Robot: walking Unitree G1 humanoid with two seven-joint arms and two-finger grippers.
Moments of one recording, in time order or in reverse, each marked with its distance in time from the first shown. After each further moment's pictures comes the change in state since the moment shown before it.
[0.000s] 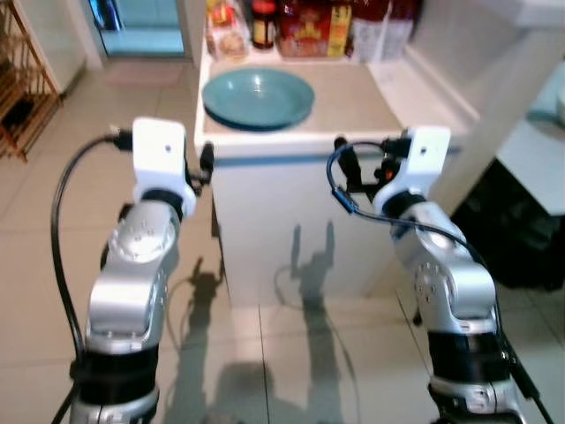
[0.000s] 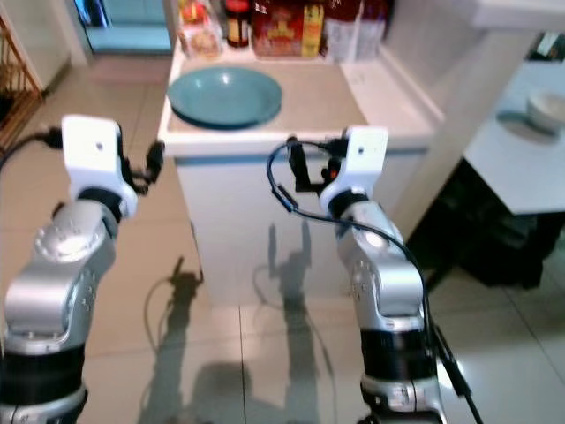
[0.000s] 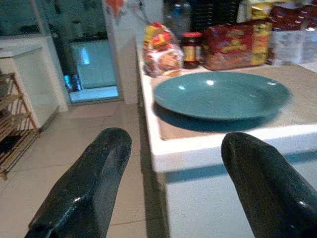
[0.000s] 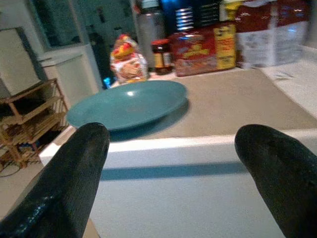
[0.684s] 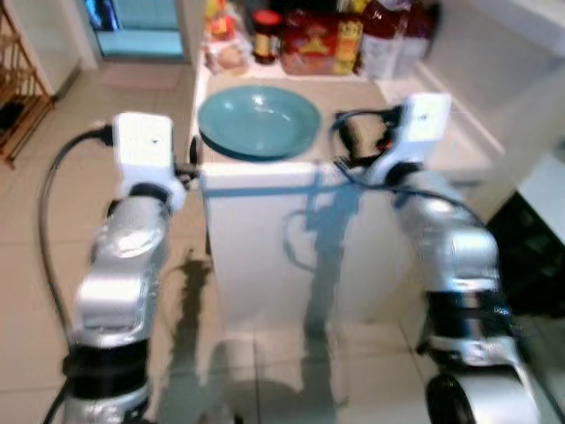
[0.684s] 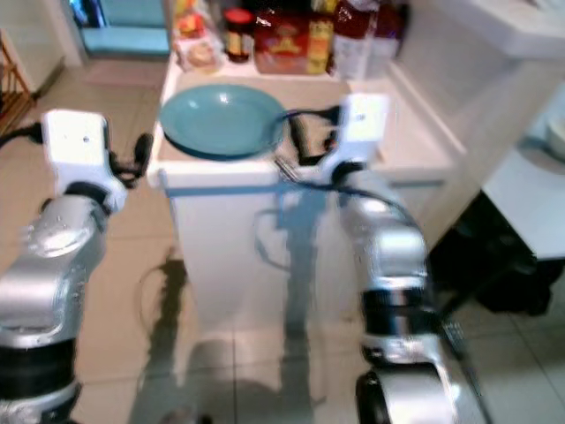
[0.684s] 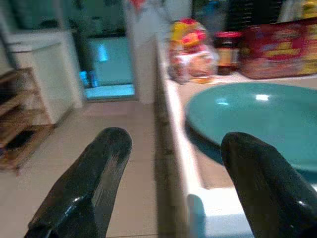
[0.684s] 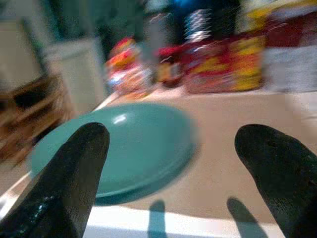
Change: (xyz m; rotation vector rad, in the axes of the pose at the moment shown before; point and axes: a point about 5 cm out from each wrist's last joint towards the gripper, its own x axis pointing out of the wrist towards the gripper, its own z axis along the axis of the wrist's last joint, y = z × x) left arm 0.003 0.021 -0.003 0.005 0.013 0.074; right arm 0.034 0.004 0.015 -0.041 0.033 0.067
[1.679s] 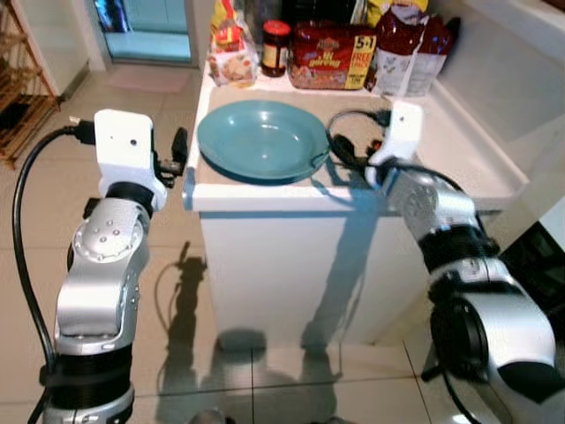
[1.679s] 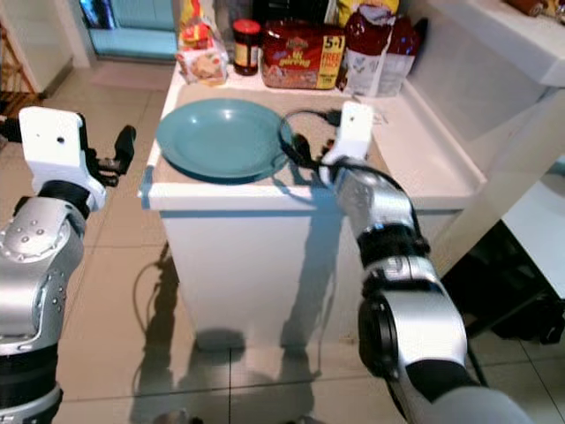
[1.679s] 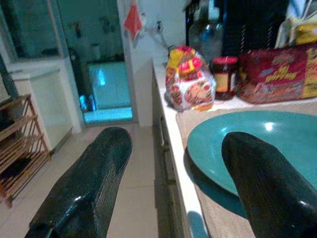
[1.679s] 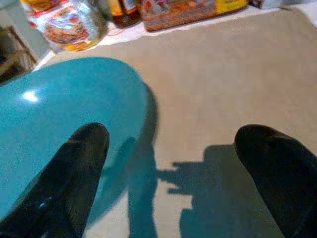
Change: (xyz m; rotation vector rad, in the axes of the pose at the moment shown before) left arm -0.007 0.004 0.011 0.028 -0.110 -0.085; right arm 0.039 -0.045 -0.028 0.170 0.284 -0.176
